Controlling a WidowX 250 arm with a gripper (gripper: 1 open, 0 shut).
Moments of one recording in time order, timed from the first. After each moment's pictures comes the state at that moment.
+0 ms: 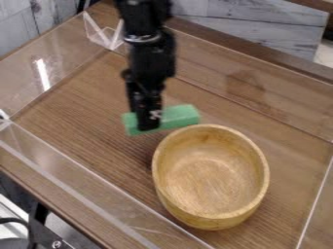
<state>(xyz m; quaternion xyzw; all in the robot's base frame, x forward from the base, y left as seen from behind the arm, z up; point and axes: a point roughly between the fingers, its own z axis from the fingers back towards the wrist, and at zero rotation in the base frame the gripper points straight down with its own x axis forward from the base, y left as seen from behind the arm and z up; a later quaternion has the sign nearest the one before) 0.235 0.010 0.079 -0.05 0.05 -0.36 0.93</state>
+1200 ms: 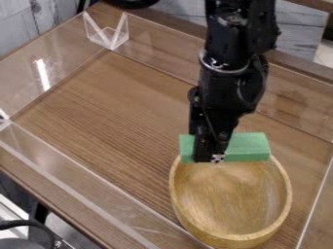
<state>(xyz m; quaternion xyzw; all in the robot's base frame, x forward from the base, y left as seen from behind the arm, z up) 0.217 -0.053 0.098 0.02 0.03 -0.44 0.90</state>
